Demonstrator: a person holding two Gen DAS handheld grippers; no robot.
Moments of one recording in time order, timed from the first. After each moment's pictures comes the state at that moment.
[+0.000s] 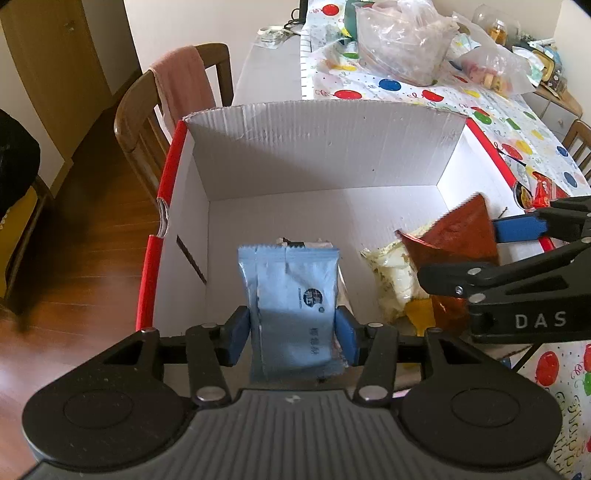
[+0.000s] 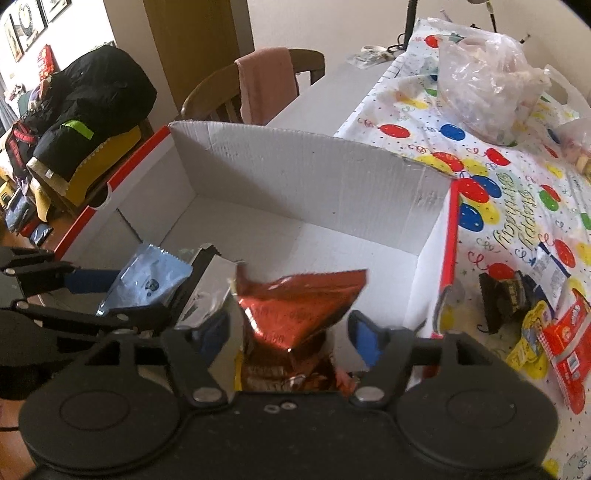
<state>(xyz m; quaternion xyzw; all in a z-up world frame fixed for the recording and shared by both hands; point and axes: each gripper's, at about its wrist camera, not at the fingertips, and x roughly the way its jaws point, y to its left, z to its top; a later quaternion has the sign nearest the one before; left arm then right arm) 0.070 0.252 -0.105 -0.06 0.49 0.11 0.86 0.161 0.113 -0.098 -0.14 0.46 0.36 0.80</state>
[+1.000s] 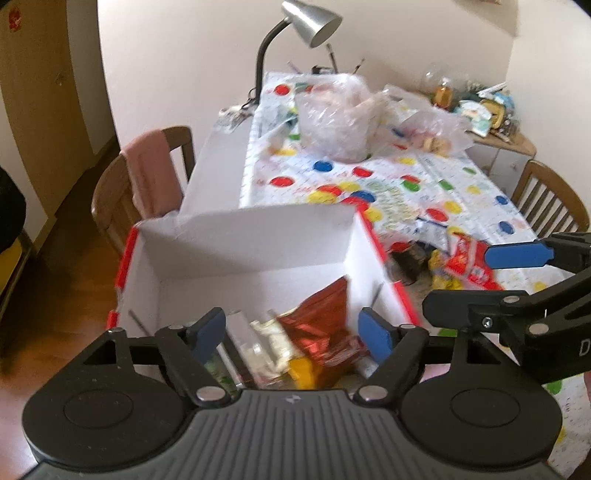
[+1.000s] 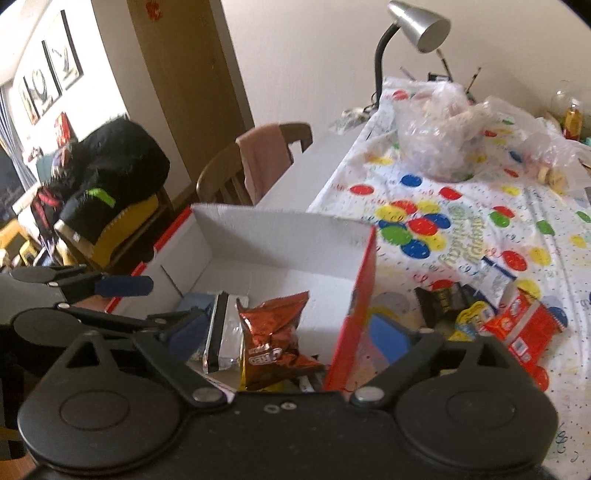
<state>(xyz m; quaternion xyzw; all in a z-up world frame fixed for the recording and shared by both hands) 0.058 0.170 -0.023 -0.05 0.39 0.08 0.92 0.139 0.009 -0.018 -0.05 0.39 0.38 0.84</state>
